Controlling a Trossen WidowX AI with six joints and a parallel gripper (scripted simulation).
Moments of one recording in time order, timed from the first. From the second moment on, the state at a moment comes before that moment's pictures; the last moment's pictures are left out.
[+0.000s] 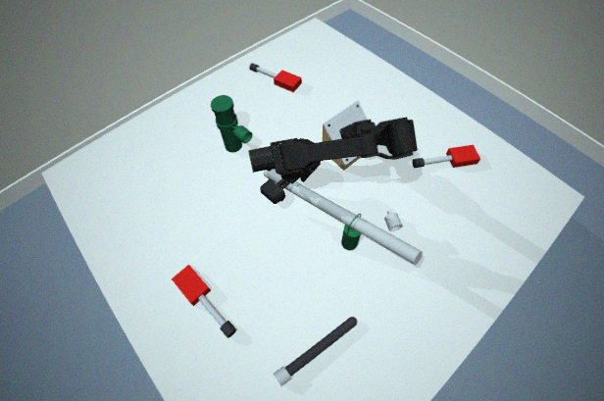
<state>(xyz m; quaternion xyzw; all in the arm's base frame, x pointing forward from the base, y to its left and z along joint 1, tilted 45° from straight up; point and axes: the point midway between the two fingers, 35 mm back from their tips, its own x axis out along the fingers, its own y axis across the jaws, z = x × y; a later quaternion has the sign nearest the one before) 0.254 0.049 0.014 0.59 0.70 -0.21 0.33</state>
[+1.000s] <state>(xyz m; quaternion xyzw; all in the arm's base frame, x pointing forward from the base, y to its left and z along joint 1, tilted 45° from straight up) 0.248 0.056 0.005 0.59 0.71 -0.22 0.33</state>
